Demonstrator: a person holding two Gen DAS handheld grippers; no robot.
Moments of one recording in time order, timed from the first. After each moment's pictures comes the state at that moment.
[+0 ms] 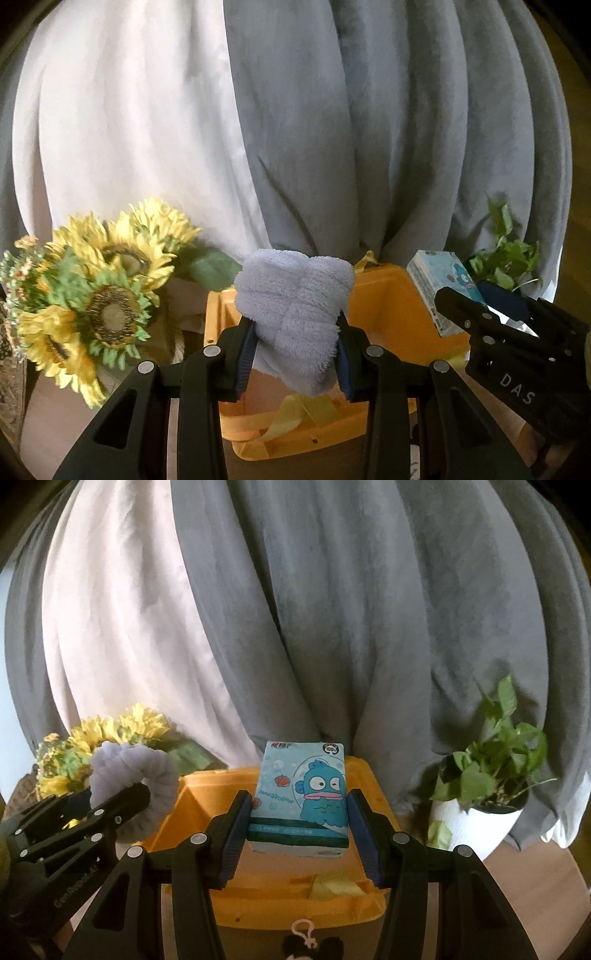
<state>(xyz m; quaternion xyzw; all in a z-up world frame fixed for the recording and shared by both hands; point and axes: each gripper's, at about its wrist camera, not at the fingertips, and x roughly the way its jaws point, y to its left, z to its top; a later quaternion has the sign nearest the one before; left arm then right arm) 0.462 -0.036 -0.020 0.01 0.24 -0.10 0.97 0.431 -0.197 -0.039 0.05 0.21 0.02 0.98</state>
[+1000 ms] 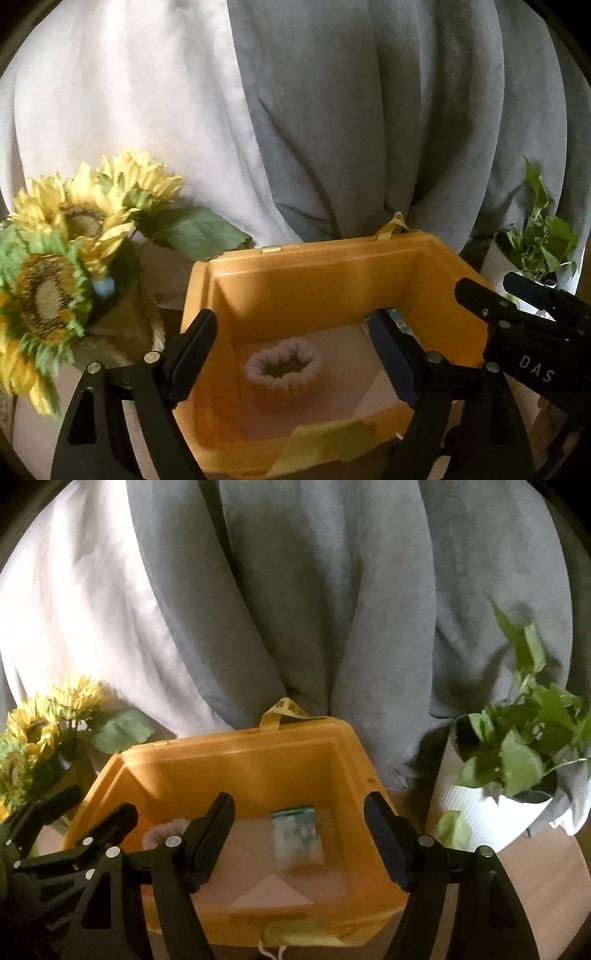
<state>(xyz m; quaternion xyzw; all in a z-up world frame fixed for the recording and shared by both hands) 0.509 -0.039 -0.064 0.02 0.29 -0.09 0.95 0.501 -0.215 -0.084 0.05 0.28 -0.02 0.96</state>
